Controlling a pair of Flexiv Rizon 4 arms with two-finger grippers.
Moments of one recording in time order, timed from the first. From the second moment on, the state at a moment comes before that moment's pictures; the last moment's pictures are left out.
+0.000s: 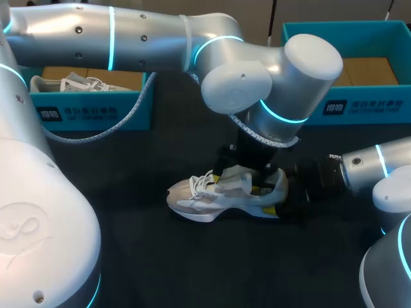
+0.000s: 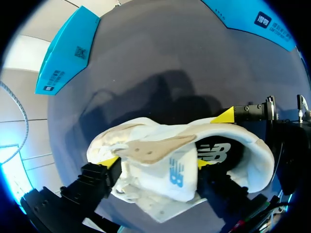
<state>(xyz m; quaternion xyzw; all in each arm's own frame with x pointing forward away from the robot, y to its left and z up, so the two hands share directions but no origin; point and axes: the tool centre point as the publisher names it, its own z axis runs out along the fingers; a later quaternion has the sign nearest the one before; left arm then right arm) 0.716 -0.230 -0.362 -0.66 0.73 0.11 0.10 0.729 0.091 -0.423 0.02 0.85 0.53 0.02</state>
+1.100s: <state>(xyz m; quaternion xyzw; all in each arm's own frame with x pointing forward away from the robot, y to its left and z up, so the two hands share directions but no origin) 0.709 -0.161 -0.330 -0.67 0.74 0.09 0.04 0.729 0.092 -0.423 0.02 0.85 0.53 0.02</state>
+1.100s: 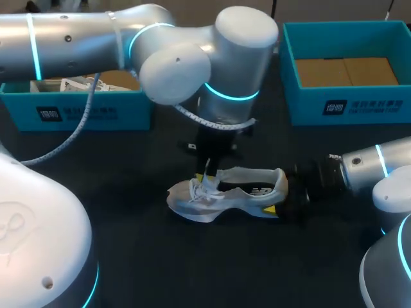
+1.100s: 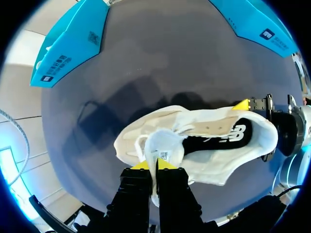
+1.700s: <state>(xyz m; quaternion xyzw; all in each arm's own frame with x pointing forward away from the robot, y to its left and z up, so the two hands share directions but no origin) 0.708 -0.112 -0.368 -0.69 0.71 0.12 0.05 0.729 0.092 -0.423 0.02 0.85 0.53 0.02</state>
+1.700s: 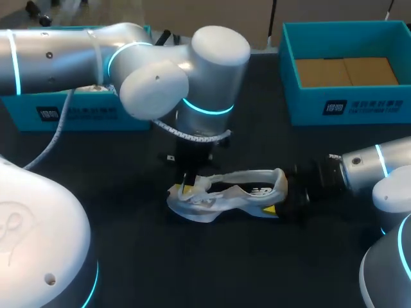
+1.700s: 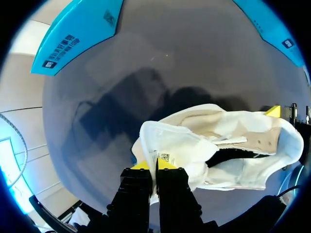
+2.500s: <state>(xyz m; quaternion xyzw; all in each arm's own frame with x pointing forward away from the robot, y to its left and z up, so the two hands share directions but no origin) 0.702 -0.098 -0.349 -0.67 0.73 0.10 0.06 0.729 0.092 -0.423 0.02 0.85 0.53 0.02</state>
